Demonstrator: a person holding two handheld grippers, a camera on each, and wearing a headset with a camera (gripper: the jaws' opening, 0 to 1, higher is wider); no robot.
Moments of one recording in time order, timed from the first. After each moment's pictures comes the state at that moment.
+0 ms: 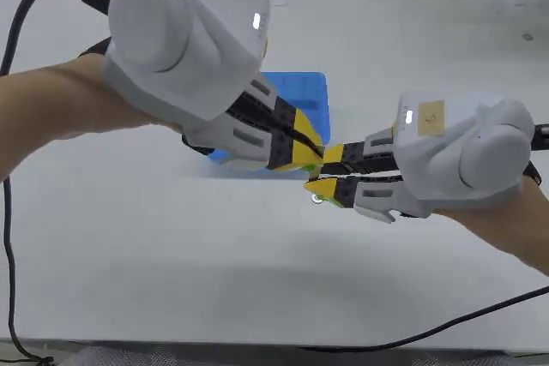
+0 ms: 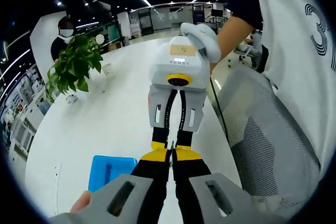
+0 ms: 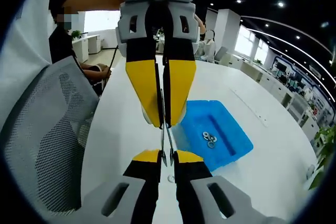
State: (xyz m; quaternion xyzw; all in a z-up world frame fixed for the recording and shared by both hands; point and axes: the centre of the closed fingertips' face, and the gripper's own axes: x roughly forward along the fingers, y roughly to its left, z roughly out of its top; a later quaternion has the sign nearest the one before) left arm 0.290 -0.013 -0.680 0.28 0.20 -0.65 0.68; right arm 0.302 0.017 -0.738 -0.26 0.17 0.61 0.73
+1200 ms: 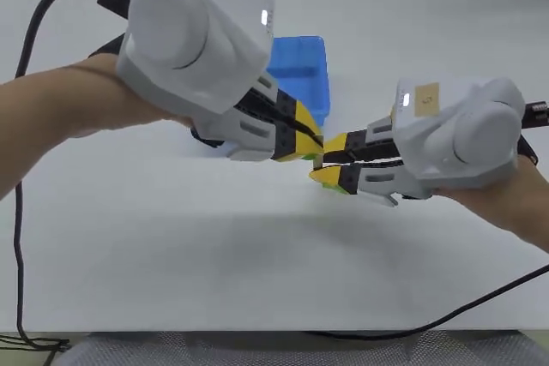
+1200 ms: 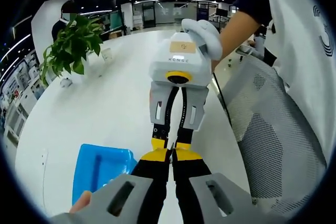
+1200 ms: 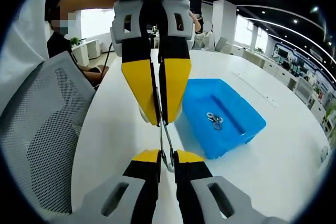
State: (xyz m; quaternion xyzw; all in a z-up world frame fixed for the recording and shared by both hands) left arm 0.307 -0.018 -0.717 0.27 0.24 -0.65 0.67; right arm 0.314 0.010 -0.777 -0.22 0.22 0.62 0.73
